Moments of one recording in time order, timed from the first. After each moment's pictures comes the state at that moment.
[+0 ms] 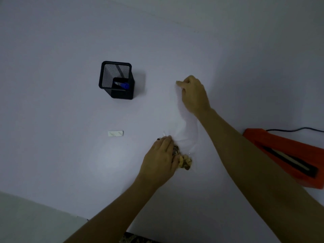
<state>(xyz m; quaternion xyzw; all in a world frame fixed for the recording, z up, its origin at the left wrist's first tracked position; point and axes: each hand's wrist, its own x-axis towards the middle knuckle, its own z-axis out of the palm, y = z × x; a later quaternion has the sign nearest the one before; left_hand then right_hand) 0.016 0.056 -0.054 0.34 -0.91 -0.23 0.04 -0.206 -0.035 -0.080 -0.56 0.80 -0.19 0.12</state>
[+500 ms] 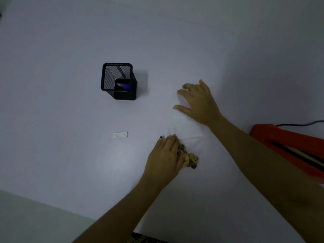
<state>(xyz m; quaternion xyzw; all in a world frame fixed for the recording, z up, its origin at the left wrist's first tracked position) 0.018 0.053 -0.059 0.33 -0.92 -0.21 0.00 -0.212 0.003 -0.101 -0.69 0.71 -0.10 0.03</state>
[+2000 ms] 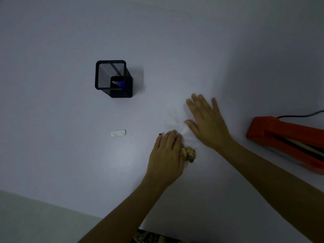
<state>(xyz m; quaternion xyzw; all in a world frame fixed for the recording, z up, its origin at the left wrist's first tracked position) 0.011 0.059 -0.051 0.33 -0.91 -0.22 -0.06 -0.186 0.081 -0.086 -0.65 0.76 -0.03 0.07</state>
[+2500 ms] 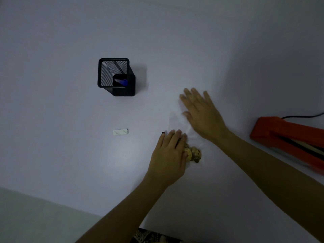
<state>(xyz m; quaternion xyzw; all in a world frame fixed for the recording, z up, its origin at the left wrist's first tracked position) 0.012 0.056 -0.054 0.31 -0.92 -0.22 -0.08 -0.185 0.051 -0.094 -0.69 0.72 -0.03 0.06</state>
